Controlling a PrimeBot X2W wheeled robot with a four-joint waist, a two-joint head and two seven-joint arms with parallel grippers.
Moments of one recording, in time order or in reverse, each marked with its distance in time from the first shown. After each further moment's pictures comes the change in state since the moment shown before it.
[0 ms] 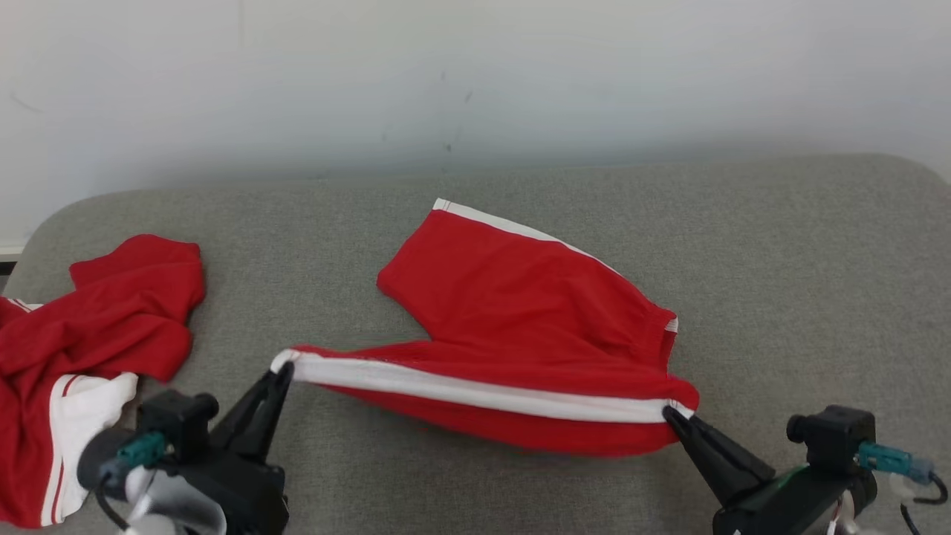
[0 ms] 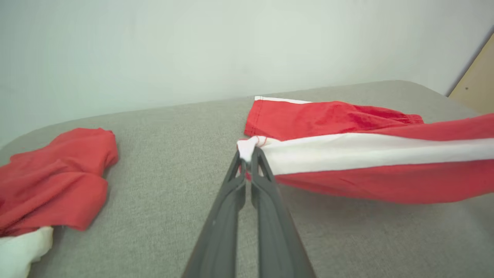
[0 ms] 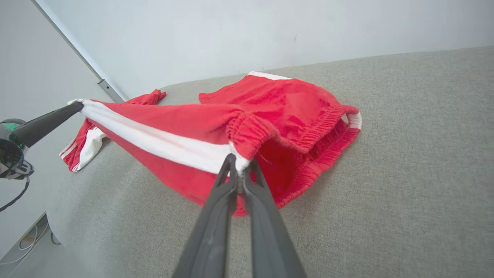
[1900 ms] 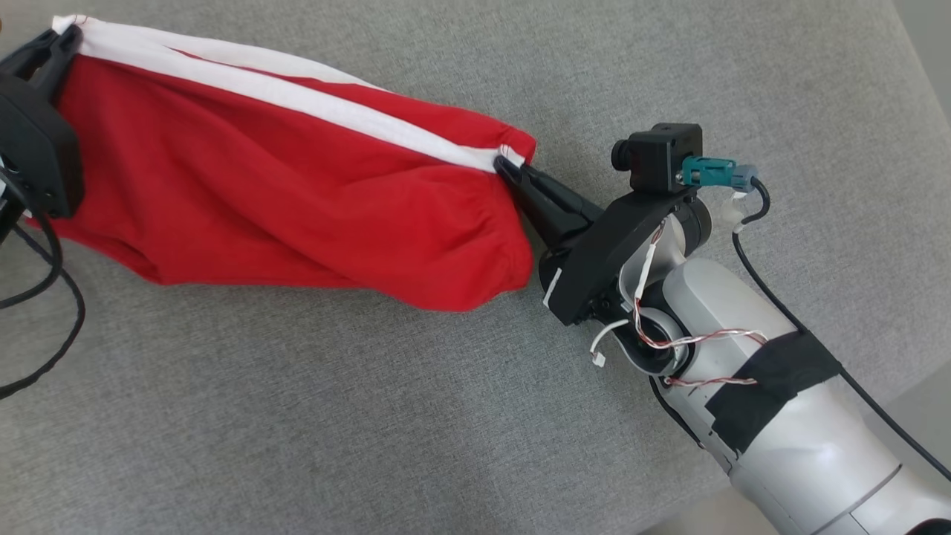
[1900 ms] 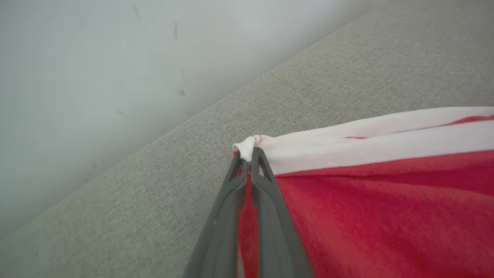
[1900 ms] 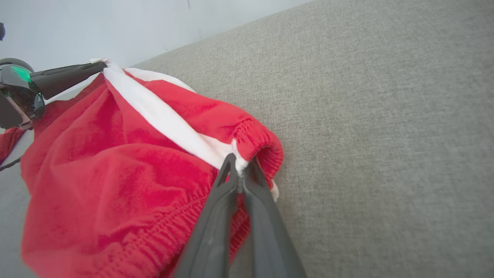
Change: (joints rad) left arm -0.951 0.290 -0.392 0.438 -0.200 -0.068 0.182; right arm -0.769 0.377 0.134 0.485 0.006 0.012 0.100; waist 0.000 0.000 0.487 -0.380
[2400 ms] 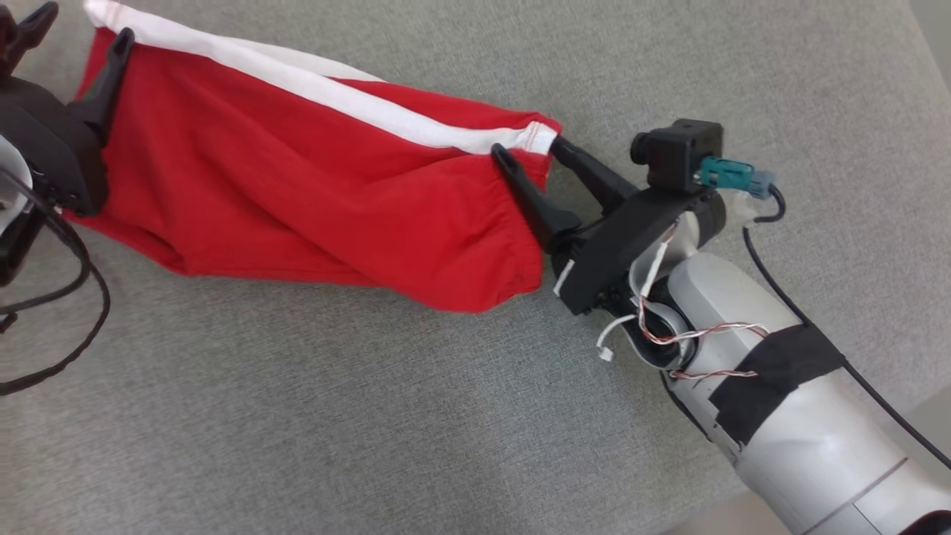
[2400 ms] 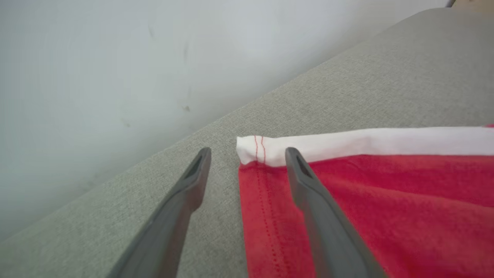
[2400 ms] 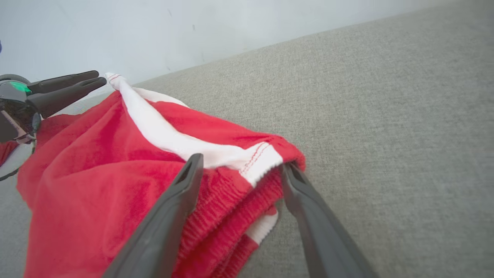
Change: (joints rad) left arm -0.032 -0.046 -0.077 0.097 -0.056 0.000 -0.157; right arm -0.029 -0.001 0.007 0.065 -0.029 0.013 -0.118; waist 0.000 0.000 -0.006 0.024
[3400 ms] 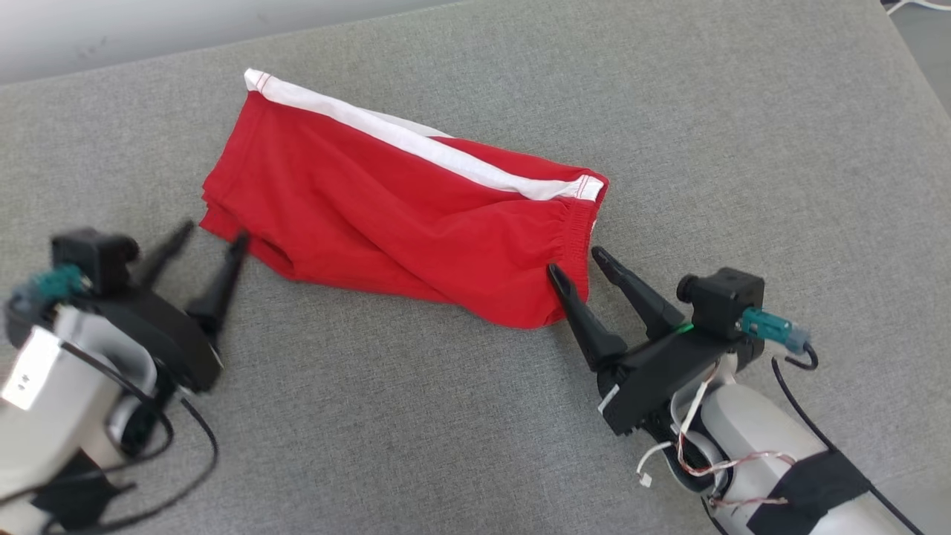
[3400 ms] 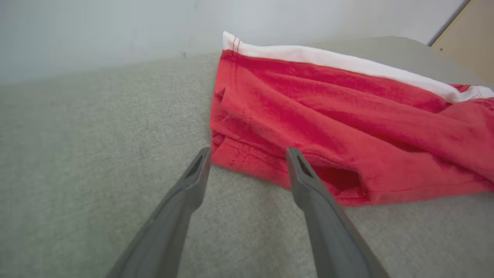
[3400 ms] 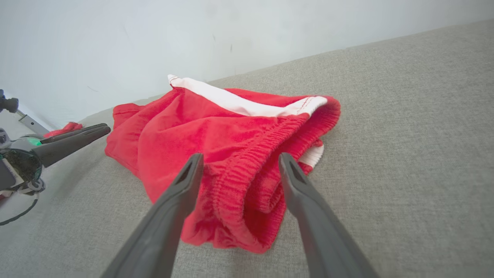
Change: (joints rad) left arm 0.362 -0.068 -0.049 -0.058 -0.243 0.000 -0.188; right arm 0.311 -0.111 0.004 -0.161 -0.047 -0.040 -0.146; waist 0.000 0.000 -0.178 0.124
